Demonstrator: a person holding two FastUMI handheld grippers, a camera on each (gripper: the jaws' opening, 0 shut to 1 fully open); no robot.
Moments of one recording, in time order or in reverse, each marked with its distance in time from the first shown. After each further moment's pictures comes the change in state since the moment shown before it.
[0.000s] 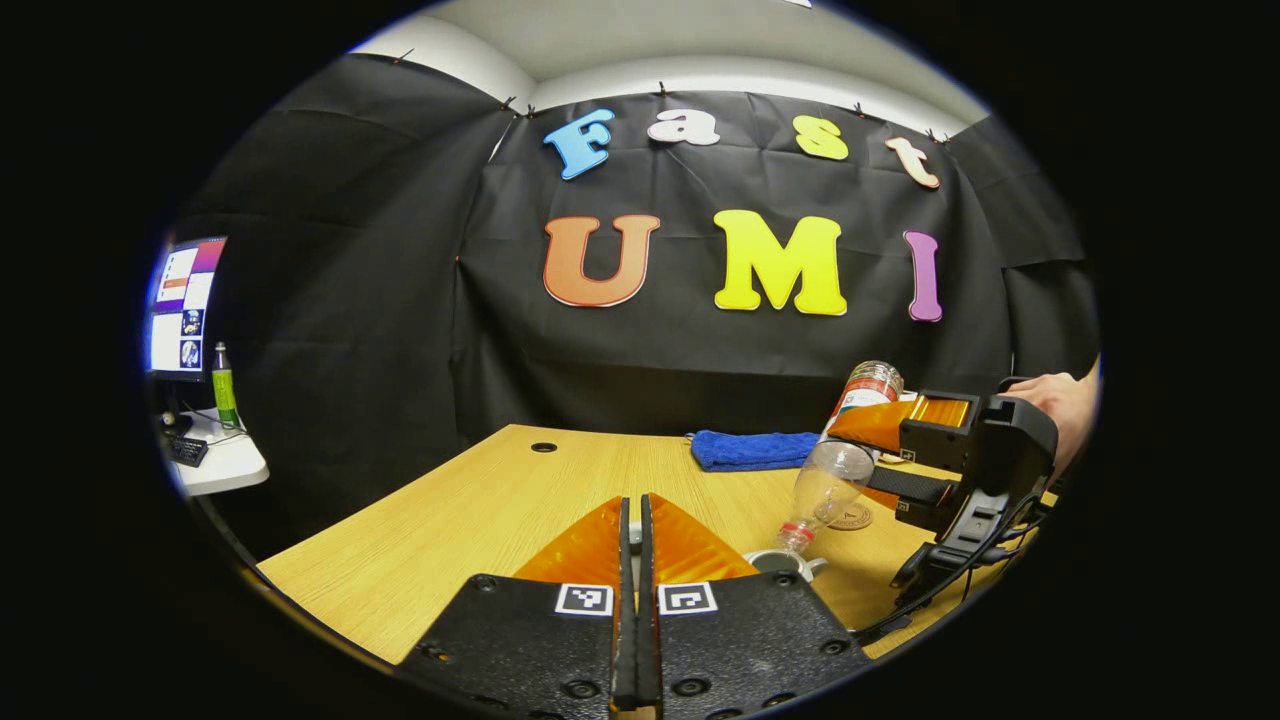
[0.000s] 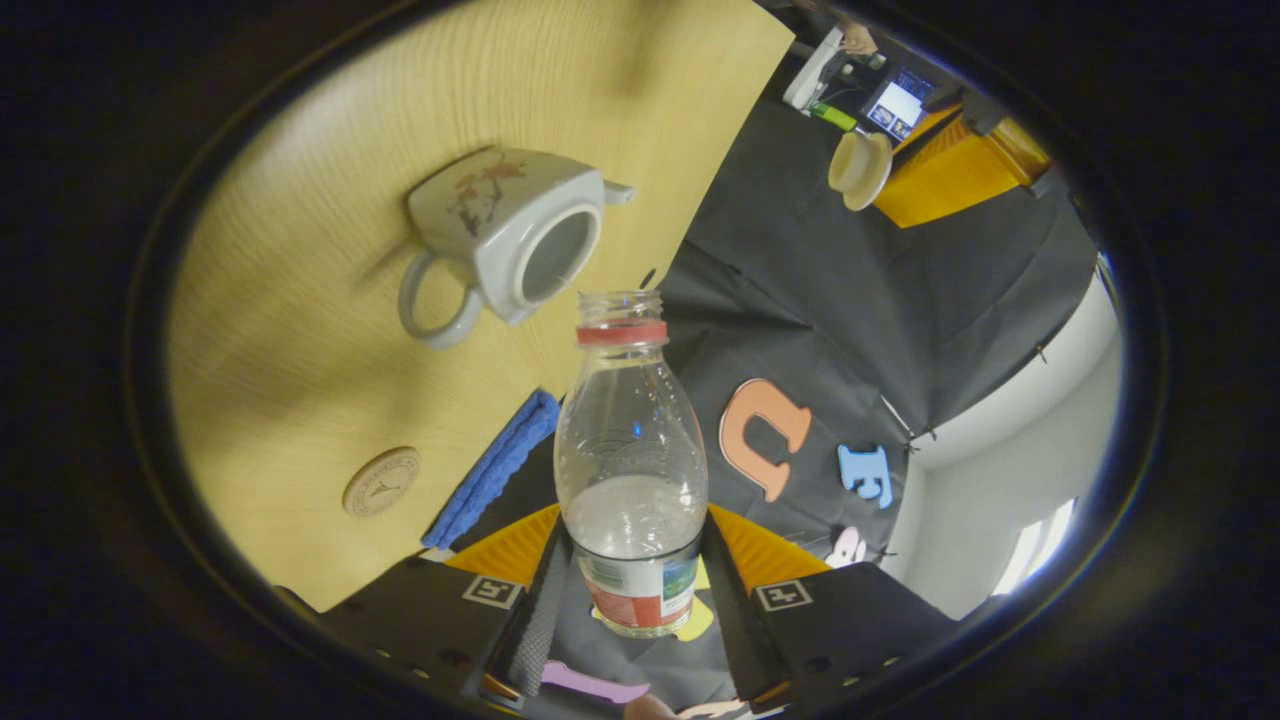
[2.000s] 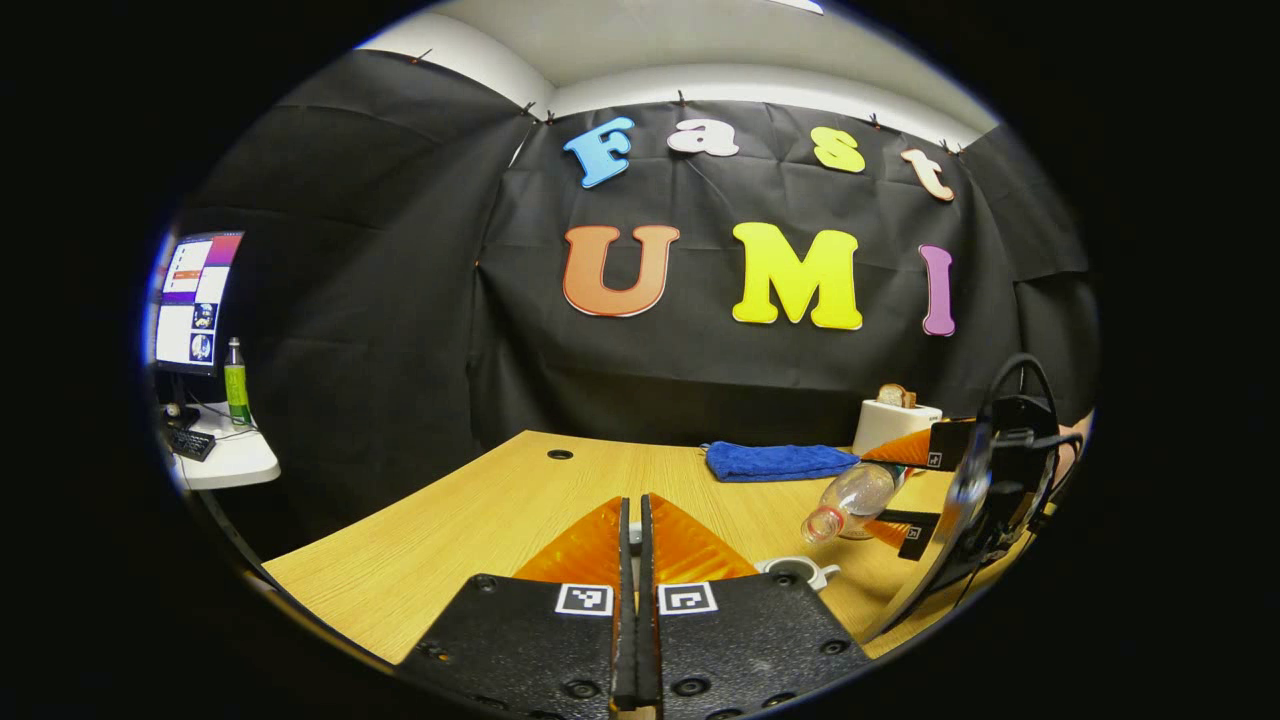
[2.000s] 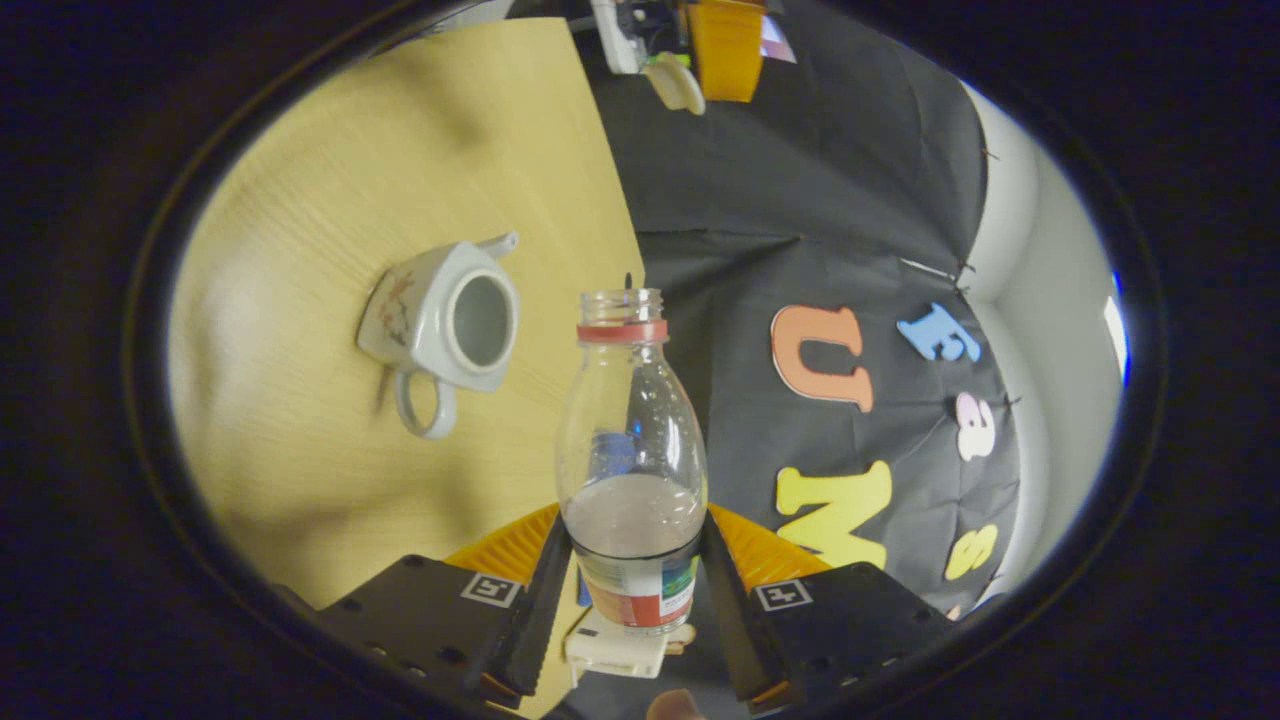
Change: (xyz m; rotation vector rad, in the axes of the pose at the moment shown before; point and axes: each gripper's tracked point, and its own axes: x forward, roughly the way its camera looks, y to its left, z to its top) left arm -0.005 0.017 0.009 -0.034 -0.036 0.030; right arm -0.012 0.030 -0.001 0.671 -0.008 0.209
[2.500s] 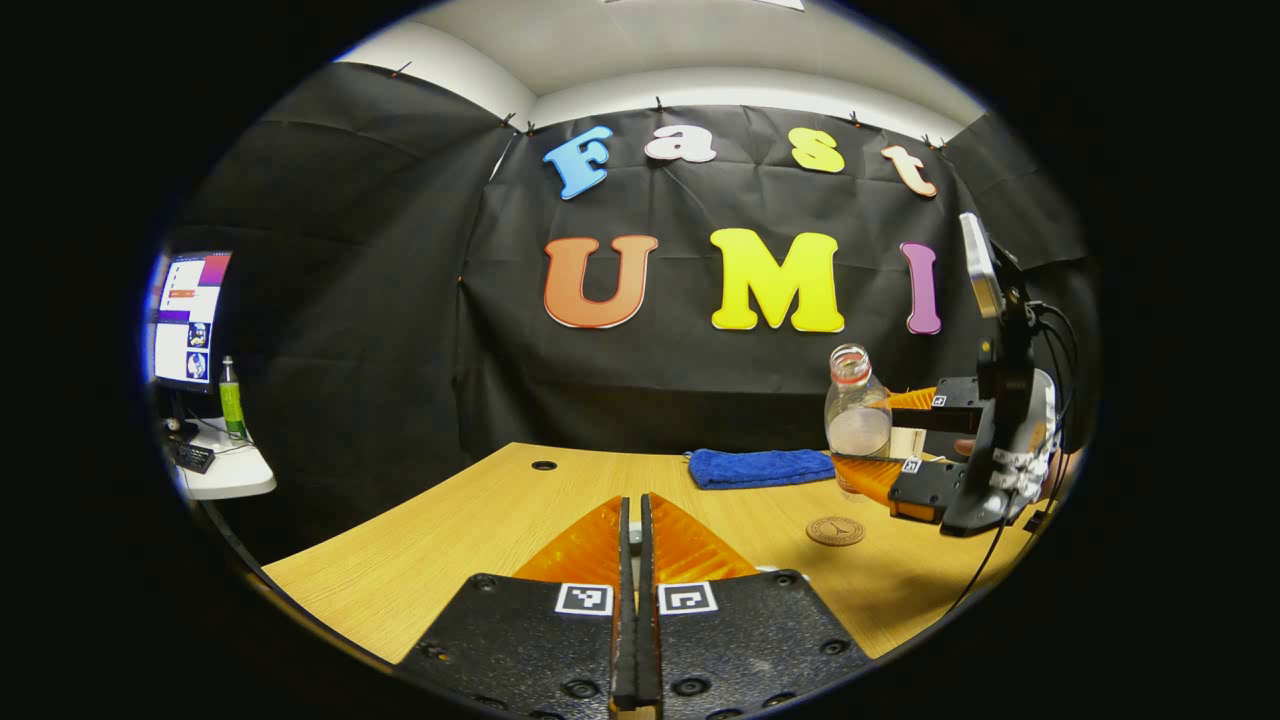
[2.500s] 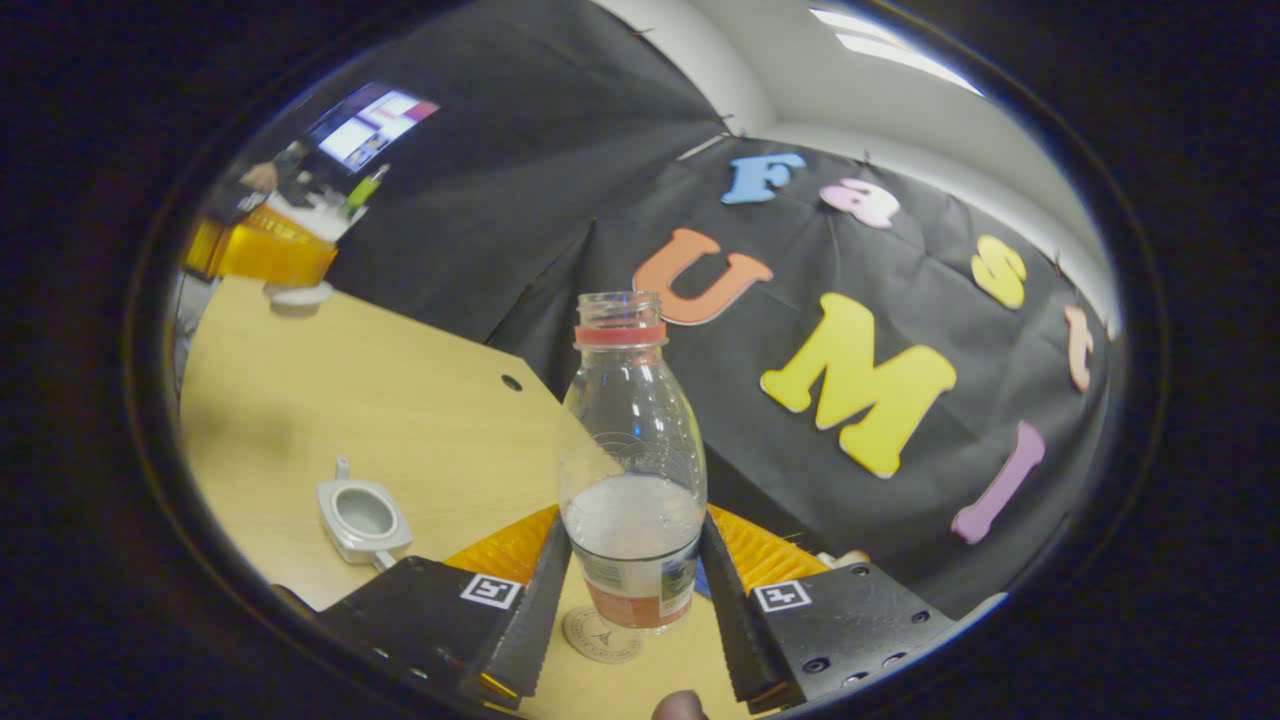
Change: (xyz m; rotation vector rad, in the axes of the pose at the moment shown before) left arm -0.004 -0.040 0.013 0.047 -0.033 -0.025; right arm 0.000 -0.051 -0.035 0.966 -0.087 -0.008
